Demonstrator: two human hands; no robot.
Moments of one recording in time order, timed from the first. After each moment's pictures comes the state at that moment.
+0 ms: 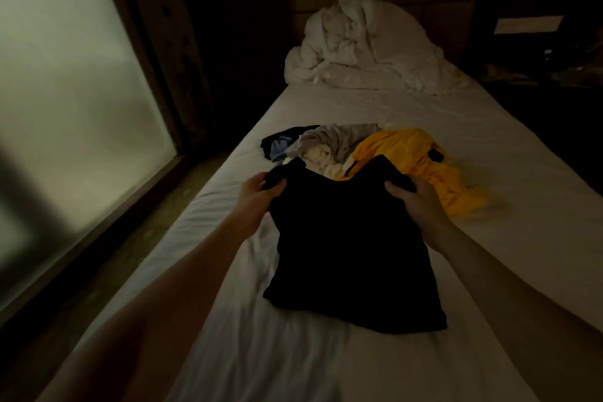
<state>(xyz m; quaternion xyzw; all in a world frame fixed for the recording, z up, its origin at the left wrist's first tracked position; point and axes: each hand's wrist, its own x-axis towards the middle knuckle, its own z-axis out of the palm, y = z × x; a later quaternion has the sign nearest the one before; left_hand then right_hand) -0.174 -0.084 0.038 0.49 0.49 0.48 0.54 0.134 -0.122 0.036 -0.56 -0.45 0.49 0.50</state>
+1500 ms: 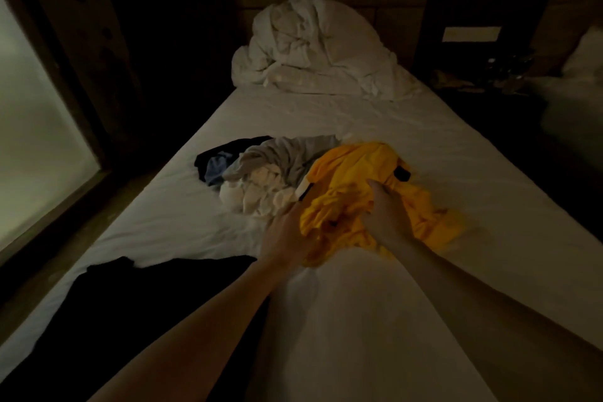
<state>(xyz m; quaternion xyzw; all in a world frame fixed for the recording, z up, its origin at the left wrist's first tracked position) -0.018 0.031 -0.048 0.77 0.54 0.26 0.19 0.190 0.026 -0.042 -0.74 -0.60 0.10 0.29</state>
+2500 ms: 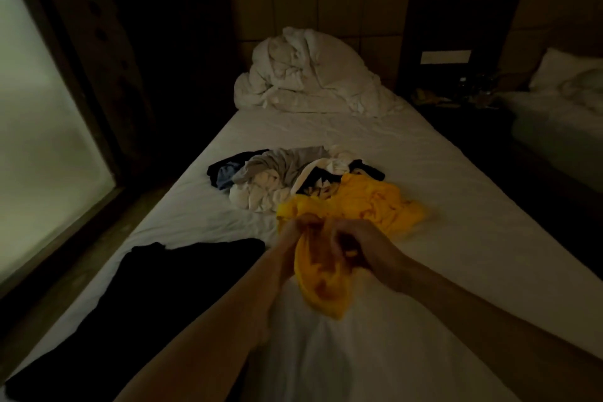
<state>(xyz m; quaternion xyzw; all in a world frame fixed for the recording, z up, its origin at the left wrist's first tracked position) -0.004 -0.118 0.026 0.43 0.55 0.37 0.62 0.126 -0.191 0.061 -0.48 -0.56 0.52 0.44</state>
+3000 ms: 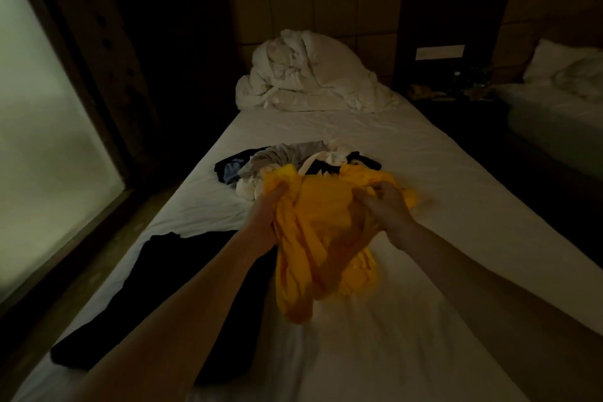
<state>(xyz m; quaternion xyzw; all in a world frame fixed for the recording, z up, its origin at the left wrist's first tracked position) -0.062 -0.137 0.061 0.44 0.39 0.46 0.66 0.161 -0.168 0.049 -0.65 -0.41 0.36 0.53</state>
